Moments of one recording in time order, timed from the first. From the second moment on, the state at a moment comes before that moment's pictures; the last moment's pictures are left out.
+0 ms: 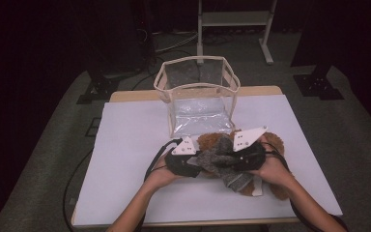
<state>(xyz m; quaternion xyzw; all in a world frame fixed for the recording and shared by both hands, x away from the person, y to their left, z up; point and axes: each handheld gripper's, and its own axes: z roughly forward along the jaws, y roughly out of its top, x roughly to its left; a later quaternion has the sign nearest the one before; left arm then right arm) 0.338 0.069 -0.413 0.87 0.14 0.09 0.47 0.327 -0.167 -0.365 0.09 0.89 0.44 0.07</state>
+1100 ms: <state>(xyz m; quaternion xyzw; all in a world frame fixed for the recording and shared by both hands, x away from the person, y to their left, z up) 0.321 0.065 -0.396 0.89 0.07 0.07 0.45 0.362 -0.217 -0.327 0.19 0.90 0.38 0.07</state>
